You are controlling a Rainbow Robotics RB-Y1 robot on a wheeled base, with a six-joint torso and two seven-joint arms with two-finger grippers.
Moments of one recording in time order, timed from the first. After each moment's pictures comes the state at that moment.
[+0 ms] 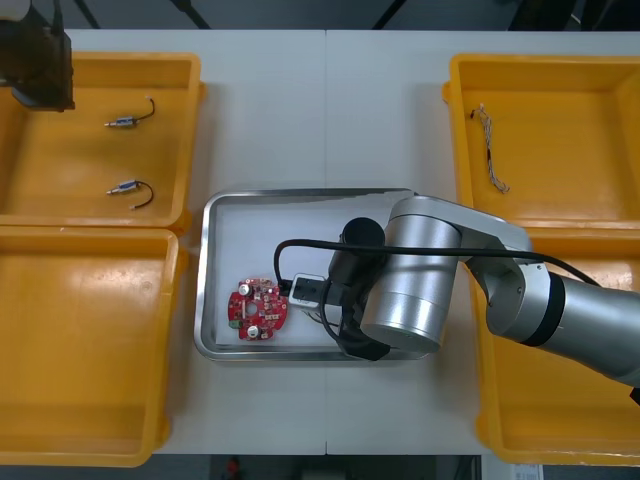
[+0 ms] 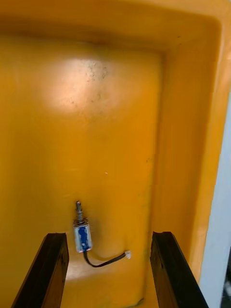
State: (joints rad) right arm -0.77 -0.56 0.99 -1.91 -0.65 1.54 1.63; left arm -1.21 0.77 -0.41 -0.68 0.71 1.17 0.17
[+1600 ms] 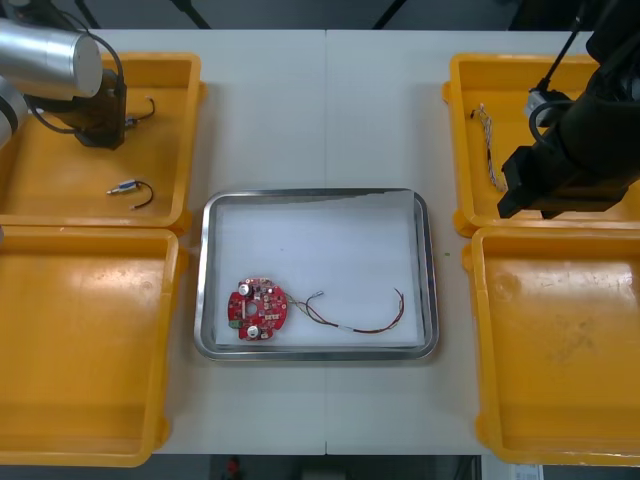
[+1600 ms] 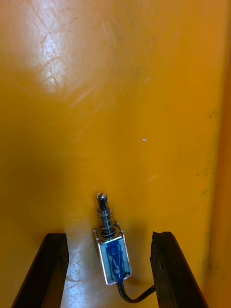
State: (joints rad) right arm -0.78 -0.91 0.28 -1.87 -1.14 1.89 0.83; left arm -1.17 0.64 -0.51 -0.53 0.74 0.89 0.10
